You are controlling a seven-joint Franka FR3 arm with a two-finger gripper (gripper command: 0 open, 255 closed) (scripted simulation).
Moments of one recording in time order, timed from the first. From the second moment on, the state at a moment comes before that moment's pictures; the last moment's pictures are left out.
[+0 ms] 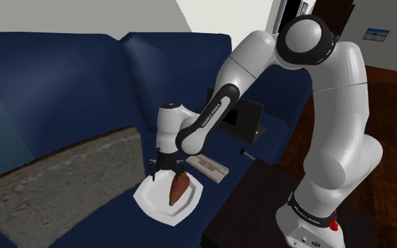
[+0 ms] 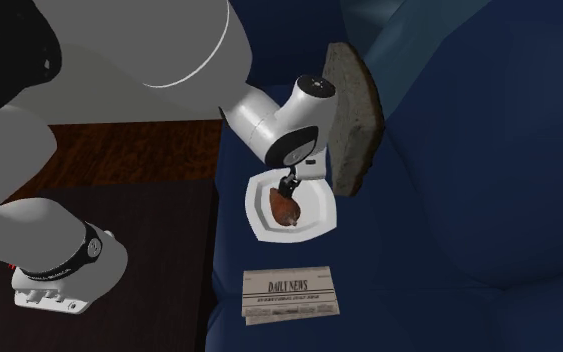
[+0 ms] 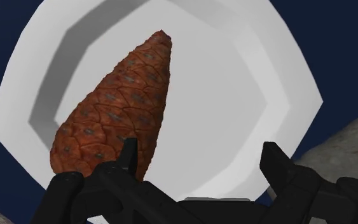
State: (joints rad) arm -0.40 0.53 0.68 -2.27 -0.45 2.66 1.38
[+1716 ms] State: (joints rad) arm 0.36 0.44 0.12 -2.34 -1.03 2.62 2.43
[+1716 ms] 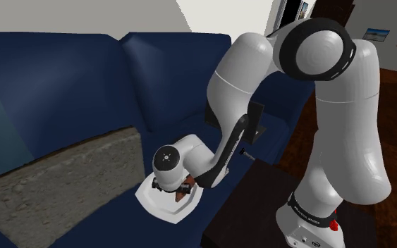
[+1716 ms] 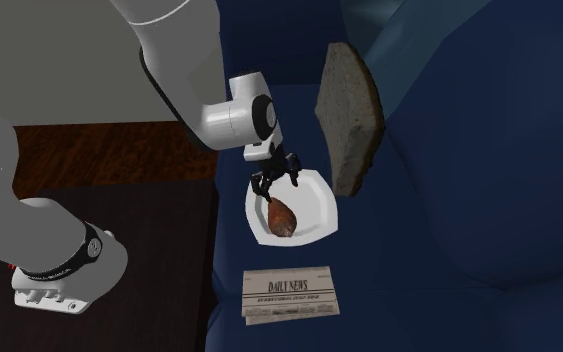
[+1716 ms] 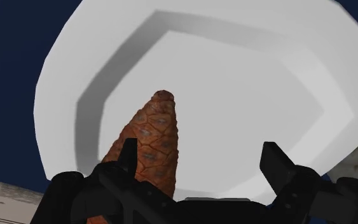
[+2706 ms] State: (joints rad) arm 0.37 0.46 0.13 -2.32 -1.02 2.61 2.44
